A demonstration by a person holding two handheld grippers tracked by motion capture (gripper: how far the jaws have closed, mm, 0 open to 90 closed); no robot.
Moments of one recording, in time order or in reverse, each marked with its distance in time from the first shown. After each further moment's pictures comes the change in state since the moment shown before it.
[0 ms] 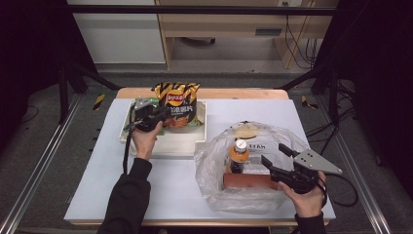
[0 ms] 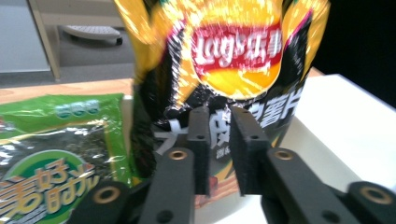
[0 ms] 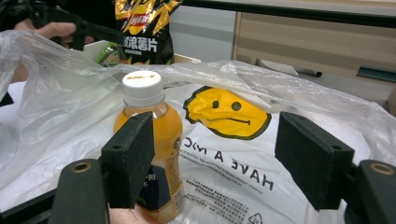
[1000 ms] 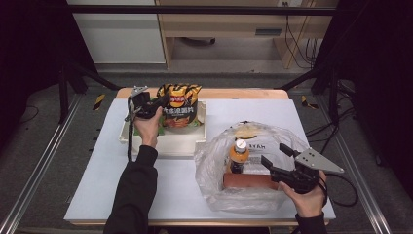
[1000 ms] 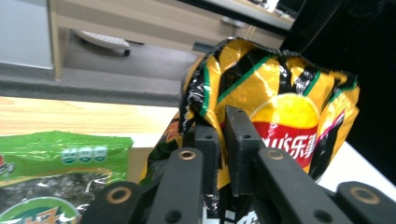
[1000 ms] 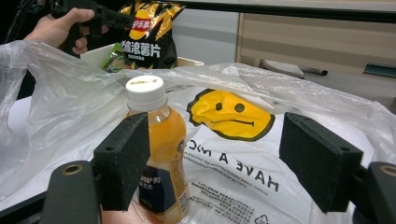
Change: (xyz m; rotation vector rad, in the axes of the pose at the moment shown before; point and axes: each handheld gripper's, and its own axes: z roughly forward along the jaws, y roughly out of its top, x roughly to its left) left arm 0.014 0.030 0.010 -0.109 0.020 -0.184; right arm -0.002 0.001 -0.001 -0.009 0.017 0.030
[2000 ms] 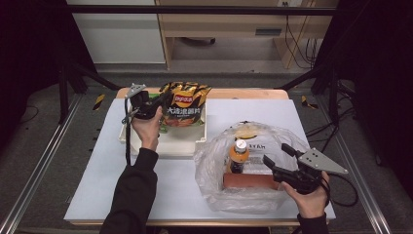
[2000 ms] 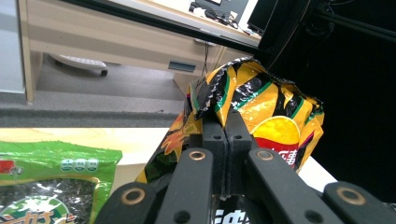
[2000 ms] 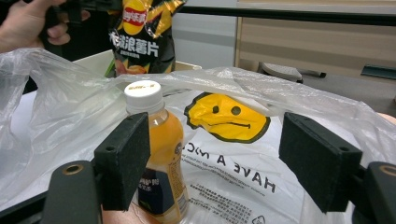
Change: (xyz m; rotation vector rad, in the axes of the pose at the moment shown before) left arm -0.033 0.014 -0.033 -0.072 -0.096 0.016; right arm -0.002 0.001 -0.005 -0.015 -0.005 0.011
